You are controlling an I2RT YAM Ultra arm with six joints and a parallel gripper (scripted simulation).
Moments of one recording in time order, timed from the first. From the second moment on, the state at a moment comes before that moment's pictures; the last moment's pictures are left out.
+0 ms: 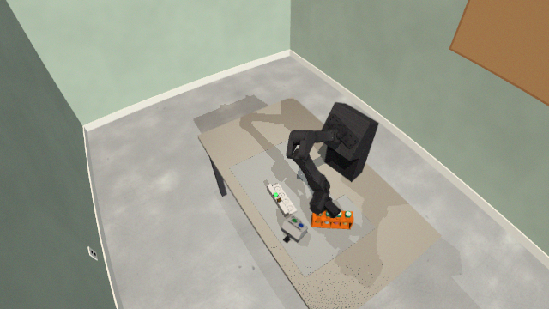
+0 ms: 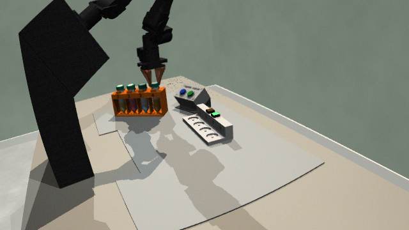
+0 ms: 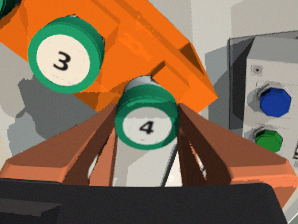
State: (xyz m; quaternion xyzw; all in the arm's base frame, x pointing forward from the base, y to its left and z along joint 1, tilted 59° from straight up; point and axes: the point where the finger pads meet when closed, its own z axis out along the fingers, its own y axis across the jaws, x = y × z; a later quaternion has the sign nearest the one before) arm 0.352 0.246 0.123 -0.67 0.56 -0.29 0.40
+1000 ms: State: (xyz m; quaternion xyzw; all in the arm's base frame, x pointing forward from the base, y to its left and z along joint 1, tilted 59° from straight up) arm 0.352 0.247 0.122 -0.19 0.85 0.01 0.49
